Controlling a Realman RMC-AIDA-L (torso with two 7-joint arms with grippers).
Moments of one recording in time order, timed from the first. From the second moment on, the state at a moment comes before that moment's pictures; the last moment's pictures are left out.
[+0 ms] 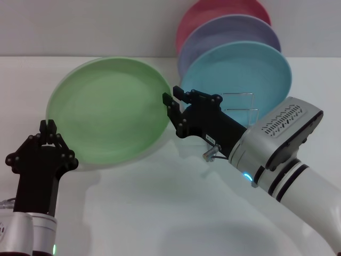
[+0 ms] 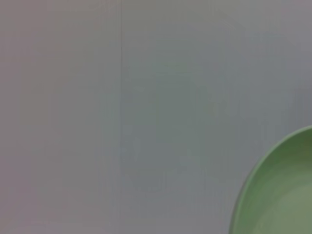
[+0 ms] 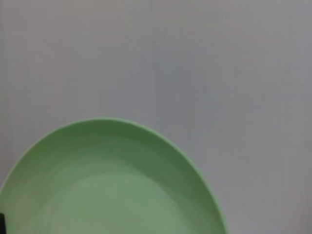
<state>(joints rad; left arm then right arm) -0.06 -2.08 2.78 0.92 -1.39 1.34 0.64 0.34 2.09 0.88 0.82 -2.86 -0.64 0.17</state>
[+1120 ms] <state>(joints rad) -0.07 -2.08 2.79 0.92 -1.39 1.35 0.64 0.35 2.09 0.88 0.81 -2.86 -0.63 0.17</state>
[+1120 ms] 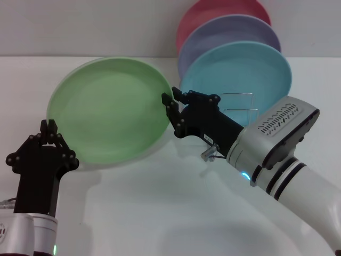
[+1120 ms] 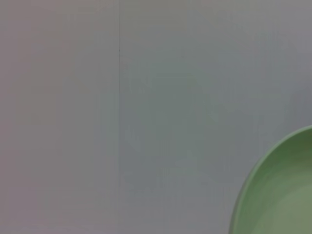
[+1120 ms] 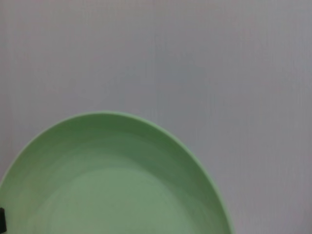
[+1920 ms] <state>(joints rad) -0.07 -2.08 2.80 0.92 -1.40 1.35 0.64 0.35 2.09 0.88 0.81 -2.86 -0.63 0.17</state>
